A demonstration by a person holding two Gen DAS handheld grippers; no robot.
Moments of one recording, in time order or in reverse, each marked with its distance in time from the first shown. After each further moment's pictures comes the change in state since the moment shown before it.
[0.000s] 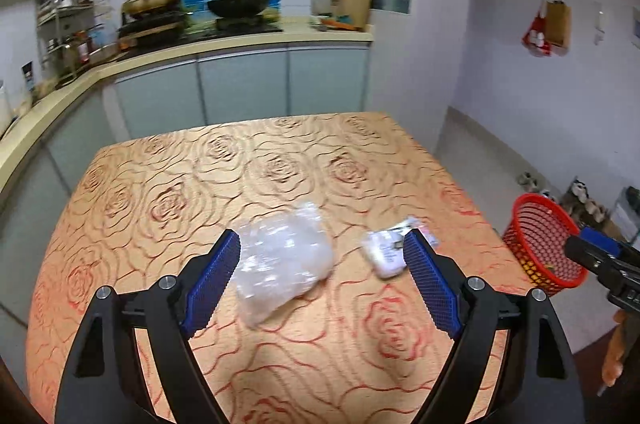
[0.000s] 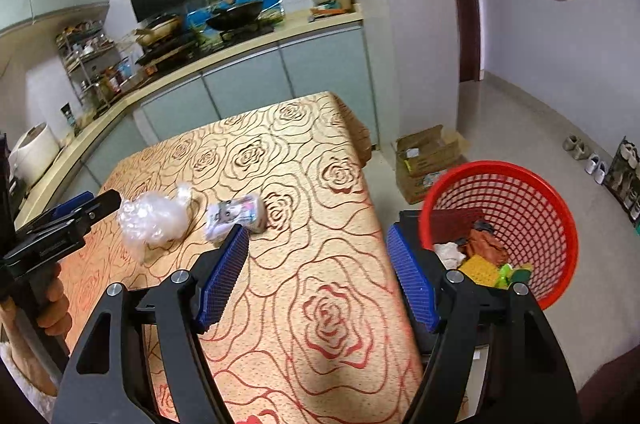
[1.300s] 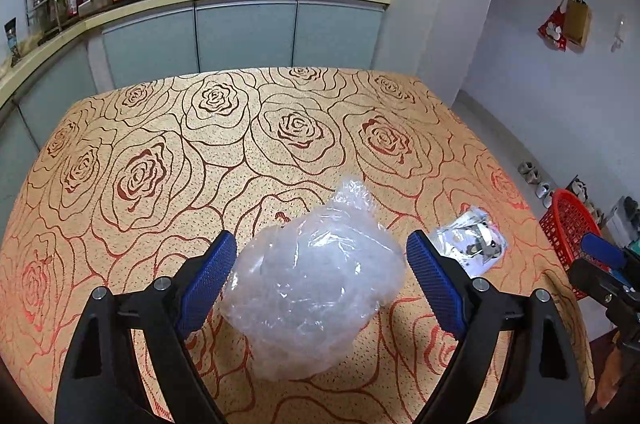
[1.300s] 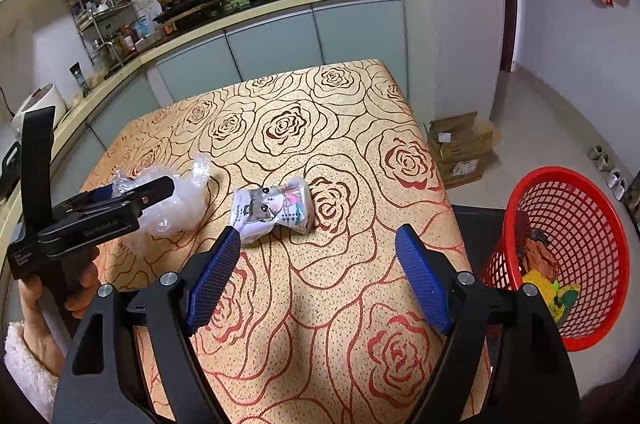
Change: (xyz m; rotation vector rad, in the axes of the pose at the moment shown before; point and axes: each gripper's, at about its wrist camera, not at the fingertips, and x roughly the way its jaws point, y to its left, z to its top) left arm 0.093 0.041 -0.006 -0.055 0.138 -0.051; right arm 0.077 0.042 0.009 -0.082 0.118 0.047
